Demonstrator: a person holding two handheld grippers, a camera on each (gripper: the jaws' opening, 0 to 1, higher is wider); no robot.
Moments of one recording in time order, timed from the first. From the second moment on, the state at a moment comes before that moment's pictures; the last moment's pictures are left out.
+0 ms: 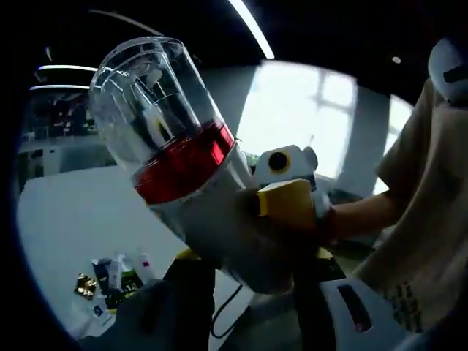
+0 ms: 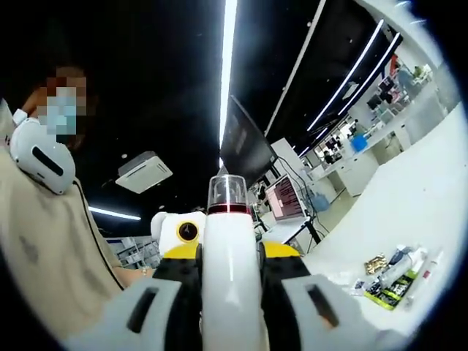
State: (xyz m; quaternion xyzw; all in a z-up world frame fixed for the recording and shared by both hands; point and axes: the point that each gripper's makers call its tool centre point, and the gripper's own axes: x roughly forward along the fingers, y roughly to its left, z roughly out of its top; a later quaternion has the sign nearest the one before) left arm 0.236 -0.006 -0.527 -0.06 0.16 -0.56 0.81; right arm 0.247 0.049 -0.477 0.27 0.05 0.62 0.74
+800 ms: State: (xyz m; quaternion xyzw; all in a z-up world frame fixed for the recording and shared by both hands) left arm 0.228 0.021 -0.544 0.04 0.23 -0.59 0.77; right arm 0.232 0.068 -0.487 0.19 0.07 0.65 0.73
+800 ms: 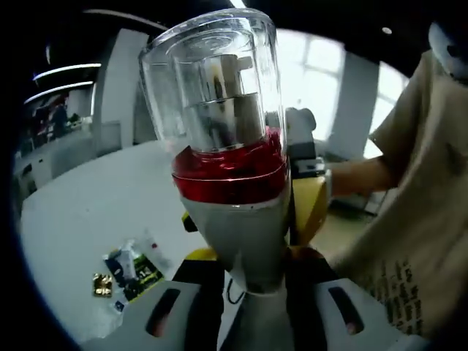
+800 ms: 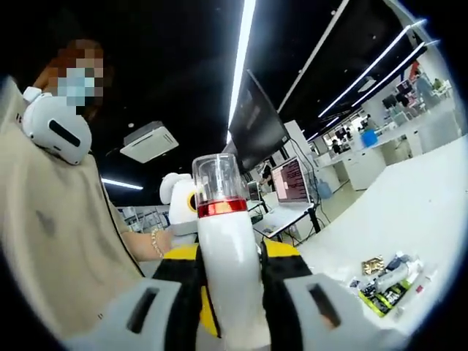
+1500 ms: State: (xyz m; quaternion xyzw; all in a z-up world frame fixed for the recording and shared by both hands) left arm 0.230 0.028 -0.573 0.08 0.27 -0.60 0.75; right arm 0.252 0.057 -0.473 0.18 0.06 0.62 0.76
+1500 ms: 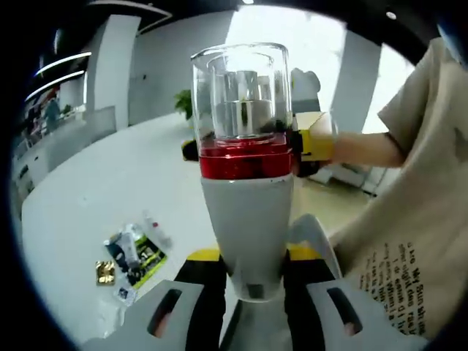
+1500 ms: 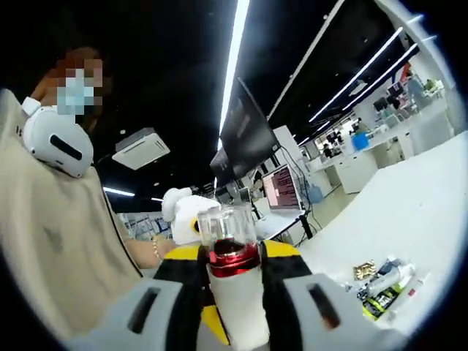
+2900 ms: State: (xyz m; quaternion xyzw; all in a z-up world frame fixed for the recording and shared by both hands) left arm 0.291 -0.101 -0.663 0.16 0.26 -0.67 0.68; right arm 0.314 -0.051 -0.567 -0.03 0.12 0.51 0.85
